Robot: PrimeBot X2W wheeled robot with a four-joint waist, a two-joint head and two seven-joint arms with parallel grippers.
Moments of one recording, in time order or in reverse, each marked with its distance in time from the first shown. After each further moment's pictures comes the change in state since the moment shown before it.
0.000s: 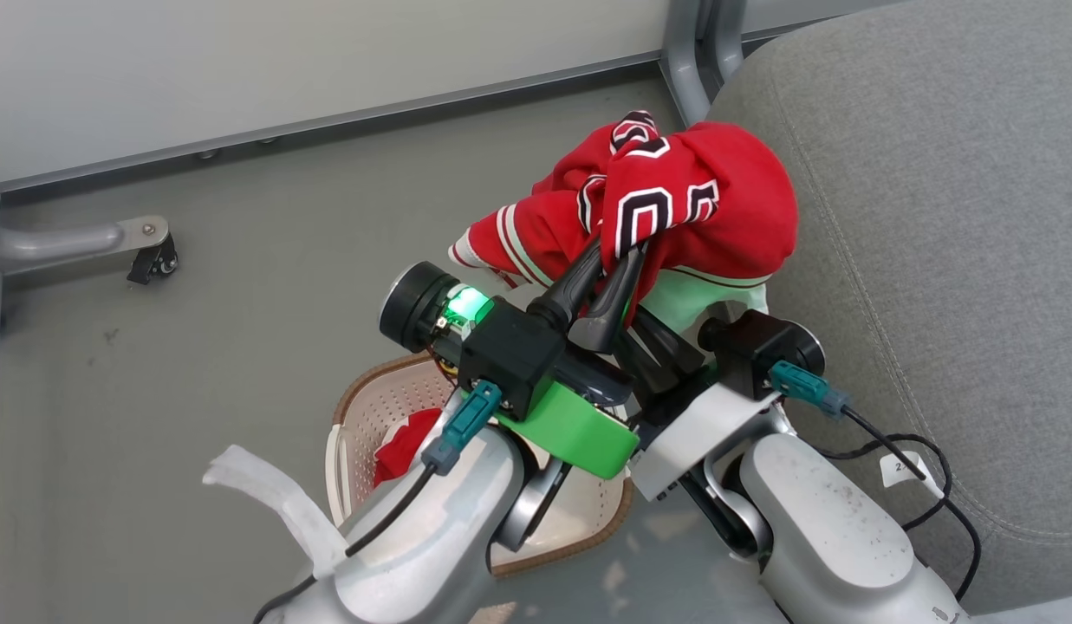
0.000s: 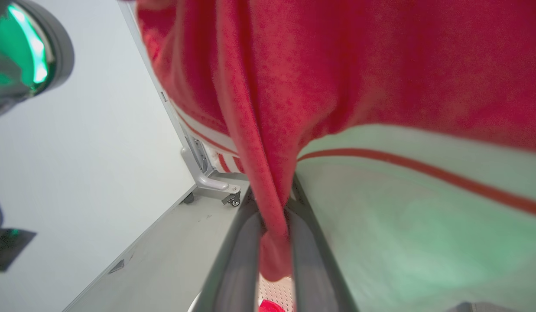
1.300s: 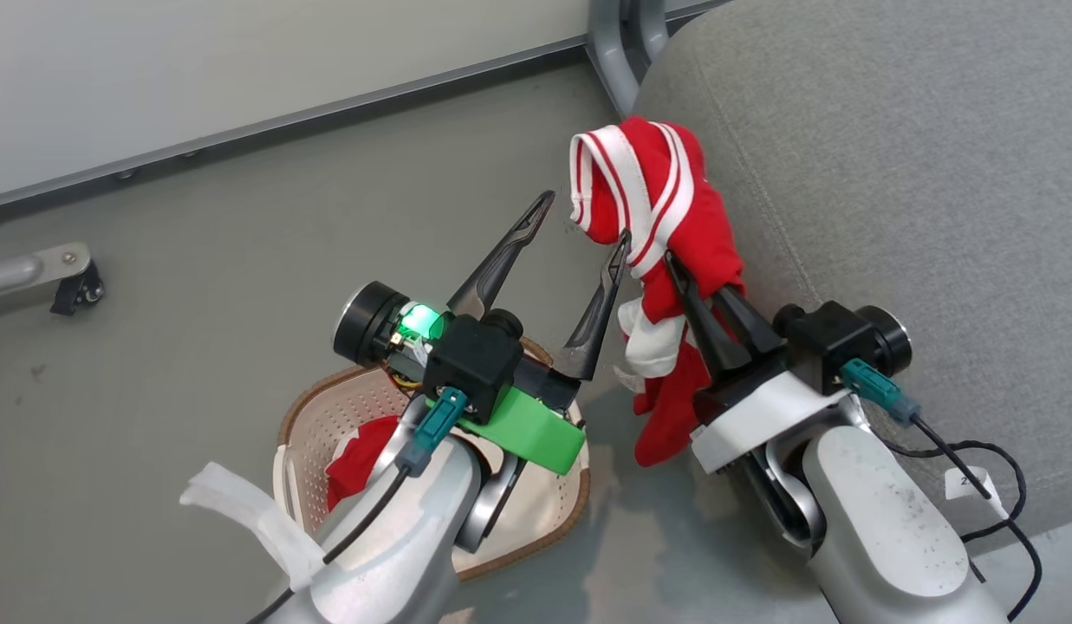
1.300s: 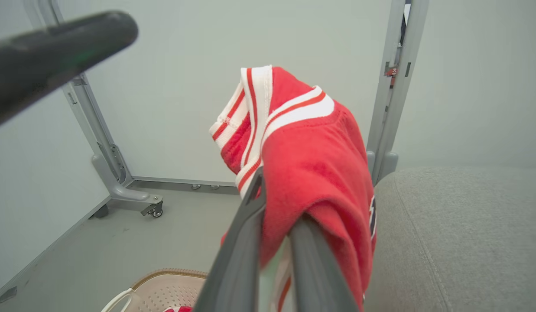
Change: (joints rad) left arm 0.065 0.006 0.107 0.065 0.114 -0.049 -0.002; right arm 0.067 0.000 -0.198 -0.080 -0.182 0.000 0.000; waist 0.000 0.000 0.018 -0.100
